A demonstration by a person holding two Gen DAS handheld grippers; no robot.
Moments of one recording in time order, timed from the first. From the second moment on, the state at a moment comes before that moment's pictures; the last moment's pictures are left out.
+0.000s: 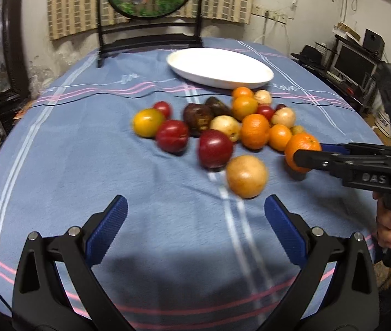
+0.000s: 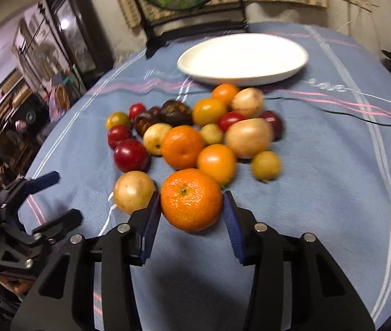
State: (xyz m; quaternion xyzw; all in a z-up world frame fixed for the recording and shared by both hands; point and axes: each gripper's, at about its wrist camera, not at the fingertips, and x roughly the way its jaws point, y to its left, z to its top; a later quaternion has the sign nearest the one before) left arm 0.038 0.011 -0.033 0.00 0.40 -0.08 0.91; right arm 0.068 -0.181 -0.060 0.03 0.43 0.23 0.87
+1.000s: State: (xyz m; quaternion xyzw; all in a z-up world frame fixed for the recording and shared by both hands) left arm 0.088 -0.042 -0.061 0.01 0.47 -0.10 0.87; right arm 0.060 -0.229 -0.076 0.11 0.42 0.25 0.87
